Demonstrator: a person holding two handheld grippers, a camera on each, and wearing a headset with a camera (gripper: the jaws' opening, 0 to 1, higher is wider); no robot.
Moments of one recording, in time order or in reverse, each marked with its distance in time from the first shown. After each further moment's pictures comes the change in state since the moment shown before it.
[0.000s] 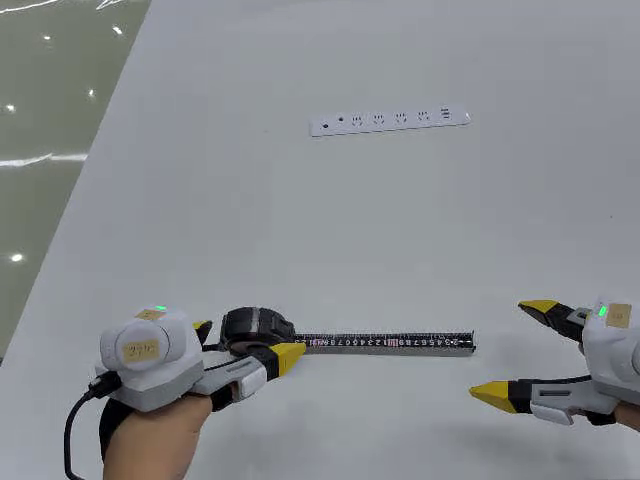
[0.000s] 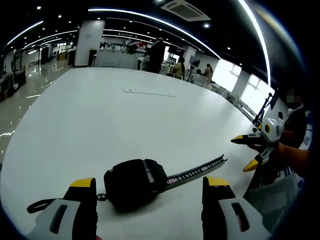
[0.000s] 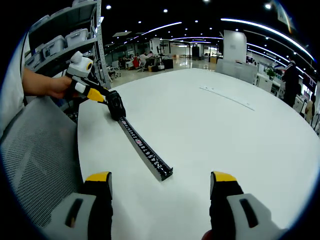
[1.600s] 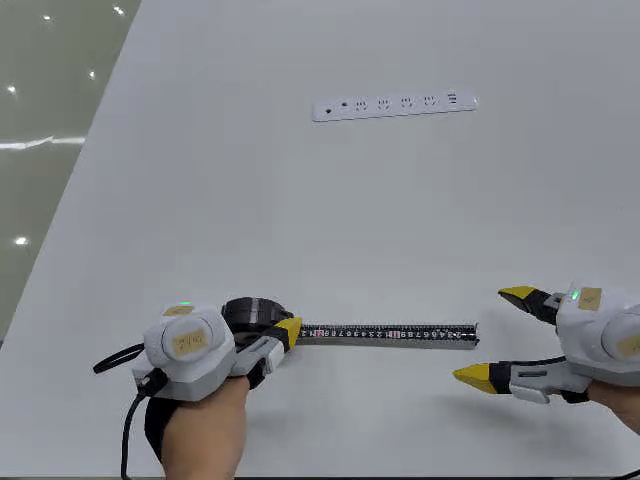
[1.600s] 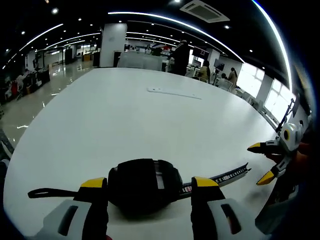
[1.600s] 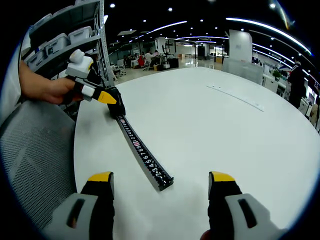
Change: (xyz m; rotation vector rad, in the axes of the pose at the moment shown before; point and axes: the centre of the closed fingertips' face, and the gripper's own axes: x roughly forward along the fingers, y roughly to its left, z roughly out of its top) left arm 0.018 0.015 -0.005 -0.061 -0.034 0.231; right arm 0.031 -0.001 0.001 -0.024 0.008 0.046
